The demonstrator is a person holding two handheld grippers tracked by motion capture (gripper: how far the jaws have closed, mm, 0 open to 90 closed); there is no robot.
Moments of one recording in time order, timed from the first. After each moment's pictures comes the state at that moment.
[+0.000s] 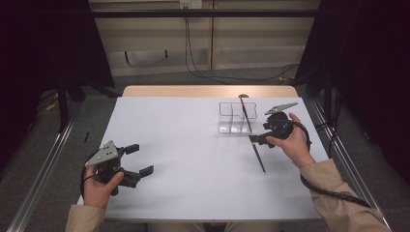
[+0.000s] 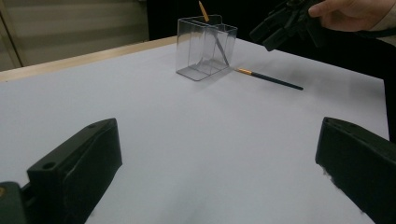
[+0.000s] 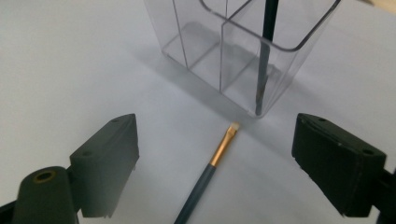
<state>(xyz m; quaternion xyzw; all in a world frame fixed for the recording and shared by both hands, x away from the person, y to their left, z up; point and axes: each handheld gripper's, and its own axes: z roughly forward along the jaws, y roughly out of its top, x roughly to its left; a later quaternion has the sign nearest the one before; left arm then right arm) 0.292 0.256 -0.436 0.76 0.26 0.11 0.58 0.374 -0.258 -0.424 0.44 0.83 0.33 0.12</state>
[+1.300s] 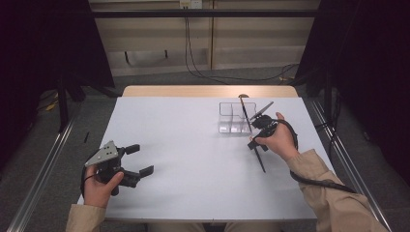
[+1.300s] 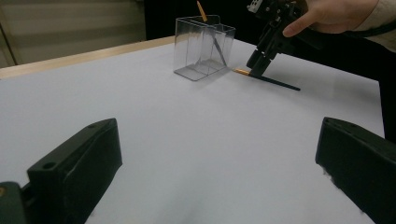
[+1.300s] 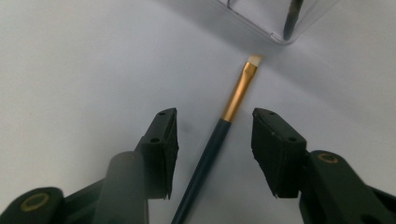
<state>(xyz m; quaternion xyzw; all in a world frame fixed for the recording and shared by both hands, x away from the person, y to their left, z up) 0.294 0.257 -0.439 0.76 0.26 0.10 0.58 0.394 -0.226 -0.445 0.50 0.85 0.15 0.04</state>
